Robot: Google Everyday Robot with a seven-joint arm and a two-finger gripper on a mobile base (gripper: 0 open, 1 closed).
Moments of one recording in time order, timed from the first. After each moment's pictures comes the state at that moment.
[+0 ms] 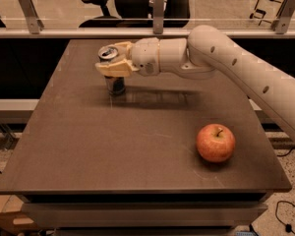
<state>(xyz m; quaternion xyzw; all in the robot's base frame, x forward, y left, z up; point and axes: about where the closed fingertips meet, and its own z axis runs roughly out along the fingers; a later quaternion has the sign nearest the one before) 0.624 0.100 0.909 -0.53 0.53 0.39 0.53</state>
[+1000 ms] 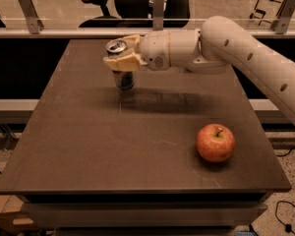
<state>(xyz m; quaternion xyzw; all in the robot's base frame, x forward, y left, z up) 0.619 0.076 0.931 -0.53 0.55 0.38 0.53</state>
